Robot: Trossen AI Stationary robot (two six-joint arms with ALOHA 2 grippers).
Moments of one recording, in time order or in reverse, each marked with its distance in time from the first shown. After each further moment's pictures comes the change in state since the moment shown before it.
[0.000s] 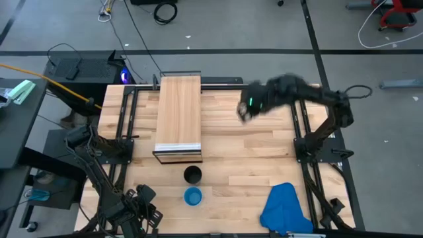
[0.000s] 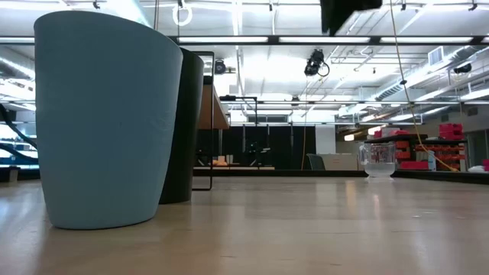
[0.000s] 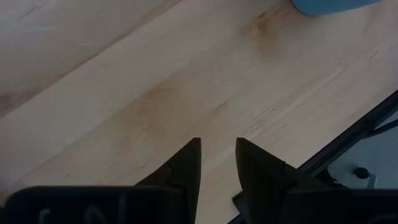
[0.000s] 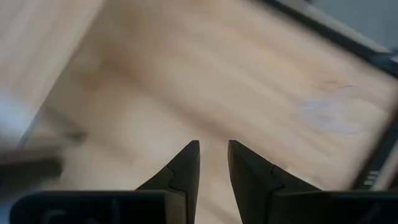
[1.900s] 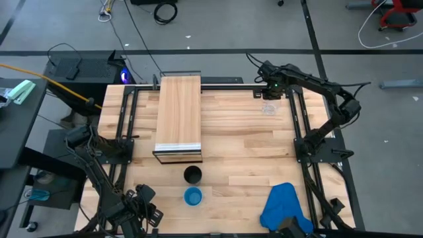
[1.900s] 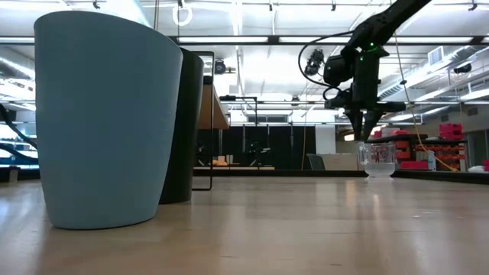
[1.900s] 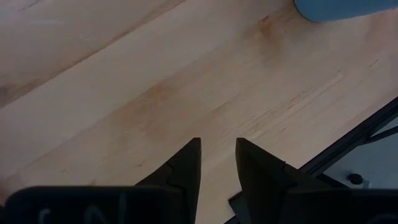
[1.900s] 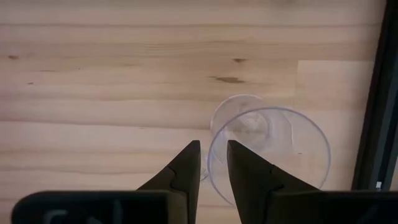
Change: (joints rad) left arm 0.000 0.000 0.000 -0.004 -0.001 -0.045; right arm -0.763 -0.045 -0.736 0.560 -0.245 -0.205
